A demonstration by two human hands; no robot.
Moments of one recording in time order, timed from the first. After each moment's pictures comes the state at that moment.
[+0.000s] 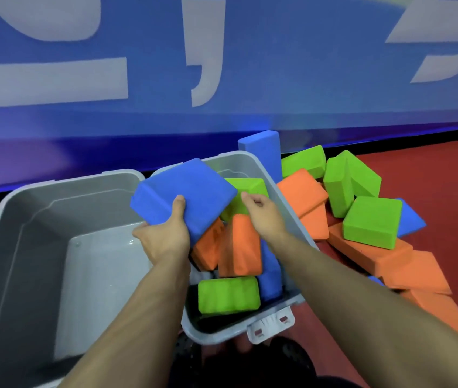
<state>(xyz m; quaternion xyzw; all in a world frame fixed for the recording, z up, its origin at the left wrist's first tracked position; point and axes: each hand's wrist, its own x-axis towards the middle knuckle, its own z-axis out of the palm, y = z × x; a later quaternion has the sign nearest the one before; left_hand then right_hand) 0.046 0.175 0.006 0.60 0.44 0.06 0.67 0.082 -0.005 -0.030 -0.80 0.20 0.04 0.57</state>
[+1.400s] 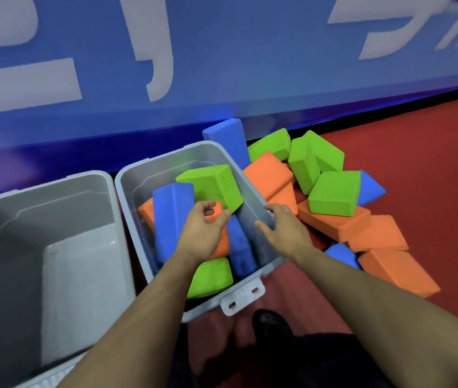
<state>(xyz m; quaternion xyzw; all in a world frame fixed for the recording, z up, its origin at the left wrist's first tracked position) 0.003 0.086 0.006 0.81 0.05 -0.15 0.57 -0.021 -0.121 -0.047 -0.95 0.13 0.03 0.27</state>
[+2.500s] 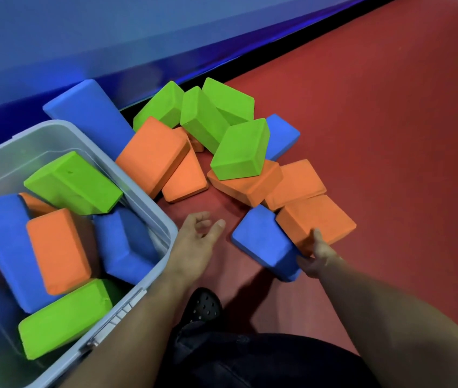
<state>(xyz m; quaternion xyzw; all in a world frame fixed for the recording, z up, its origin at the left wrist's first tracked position) -0.049 -0.143 -0.092 0.77 -0.03 -0.31 0.55 -0.181 -0.422 -0.228 -0.30 0.73 -0.03 0.62</state>
